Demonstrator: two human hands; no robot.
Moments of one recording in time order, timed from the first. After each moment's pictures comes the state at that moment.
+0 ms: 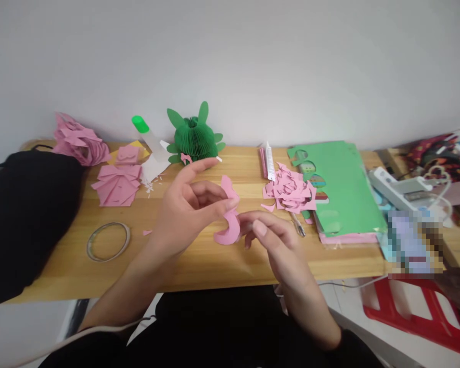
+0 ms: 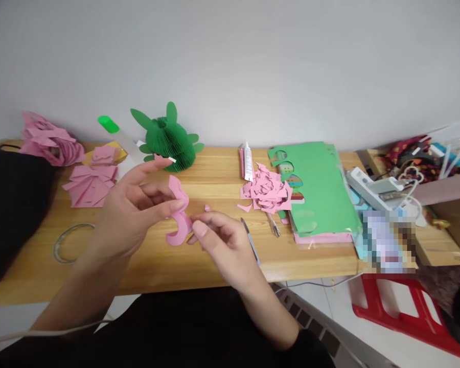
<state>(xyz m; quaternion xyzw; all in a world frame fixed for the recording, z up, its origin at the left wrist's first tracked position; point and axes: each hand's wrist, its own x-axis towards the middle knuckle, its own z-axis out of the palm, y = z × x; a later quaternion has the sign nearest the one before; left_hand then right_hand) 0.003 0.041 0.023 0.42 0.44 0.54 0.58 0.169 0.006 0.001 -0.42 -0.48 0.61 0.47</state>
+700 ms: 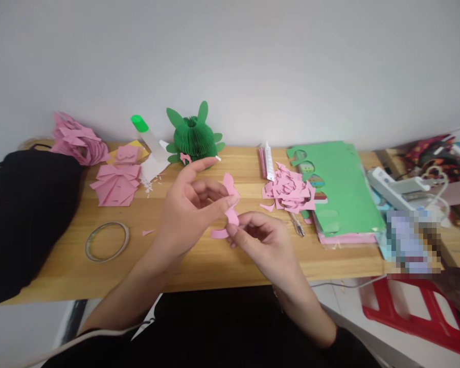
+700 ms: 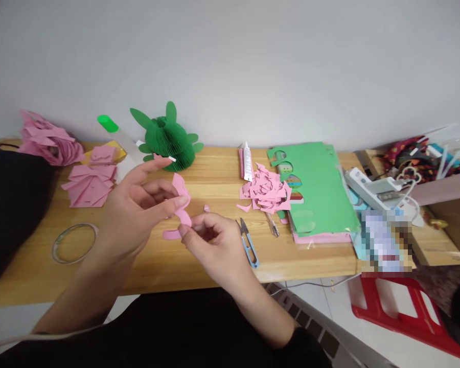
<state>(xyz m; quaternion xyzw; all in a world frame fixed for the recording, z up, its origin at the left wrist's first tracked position) 0.009 0.040 0.022 0.42 0.49 0.54 0.54 0.153 0.009 0.006 -0.48 -0.48 0.60 0.42</state>
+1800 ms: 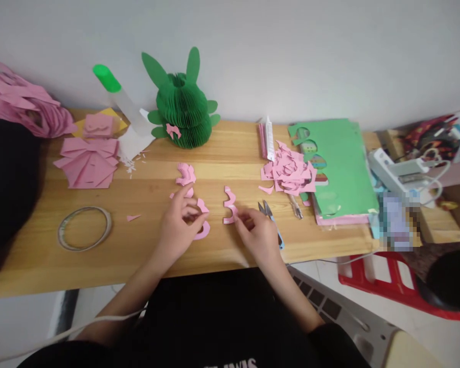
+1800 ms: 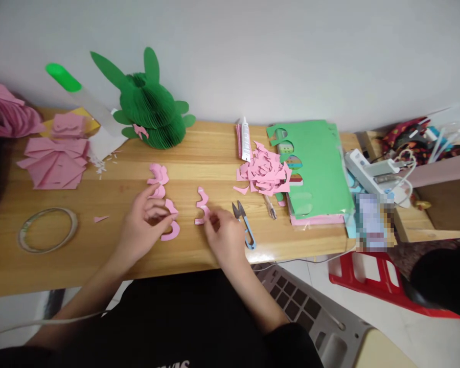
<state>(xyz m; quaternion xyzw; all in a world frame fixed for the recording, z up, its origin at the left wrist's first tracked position) -0.017 -0.001 -0.087 0.48 0.64 0.39 0.46 0.168 -0.011 -0.077 -0.68 -0.56 0.42 0.23</state>
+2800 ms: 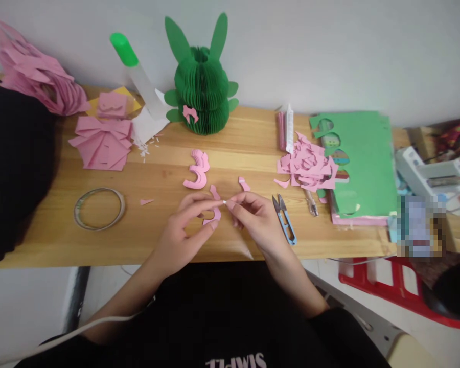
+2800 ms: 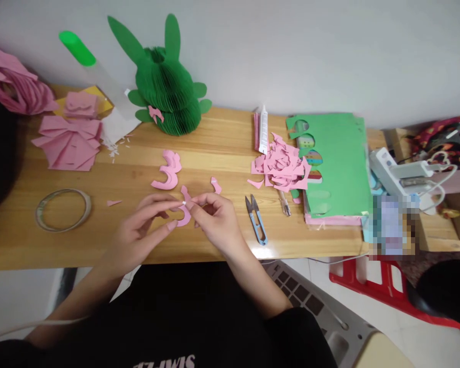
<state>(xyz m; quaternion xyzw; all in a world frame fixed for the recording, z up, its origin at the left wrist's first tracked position) -0.034 -0.029 -0.064 0.61 0.53 0.41 0.43 0.134 0.009 -0.052 -0.51 -0.40 0.66 0.37</state>
